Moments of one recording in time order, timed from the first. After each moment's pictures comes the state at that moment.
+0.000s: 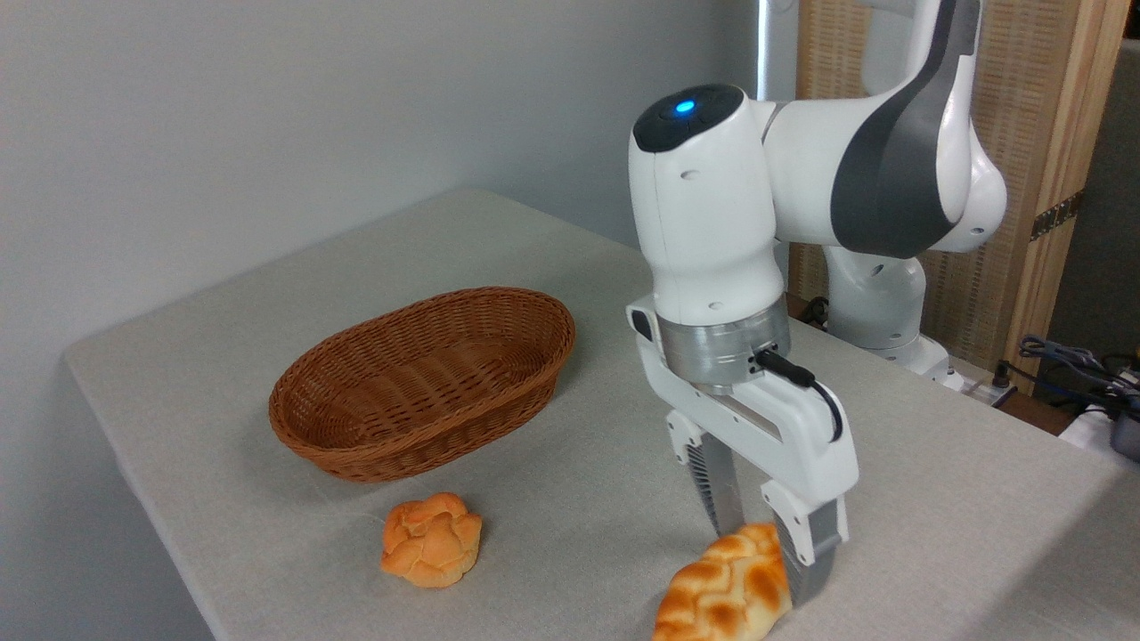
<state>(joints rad) 0.03 -0.19 0.30 -2.34 0.25 2.15 1.15</state>
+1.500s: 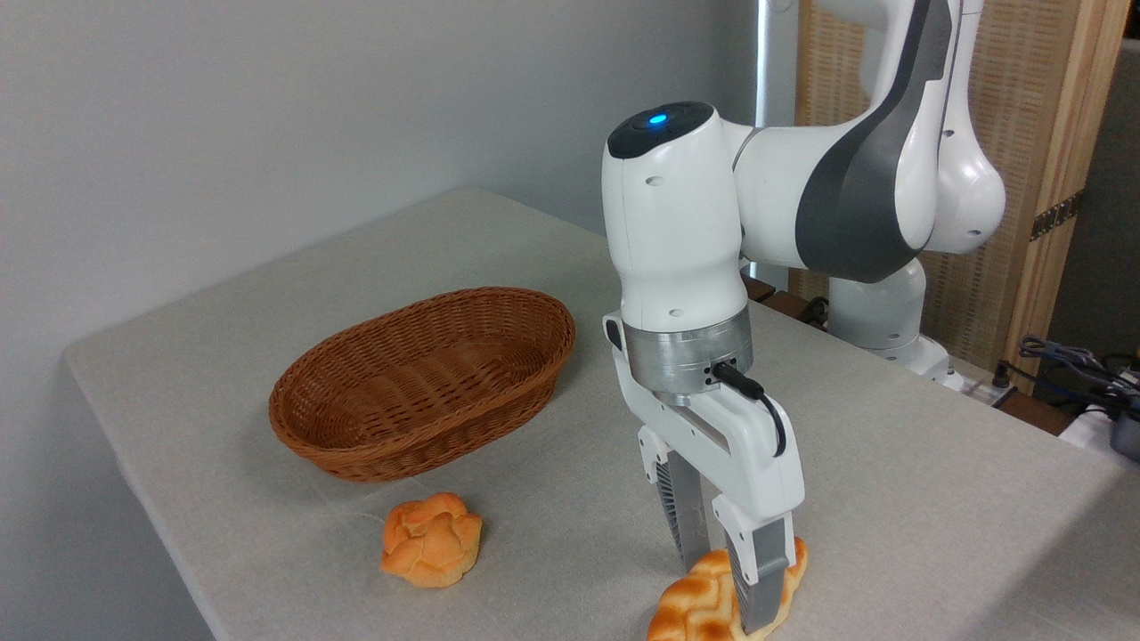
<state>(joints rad) -0.01 -0.16 0.30 -2.34 0.26 2.29 1.17</state>
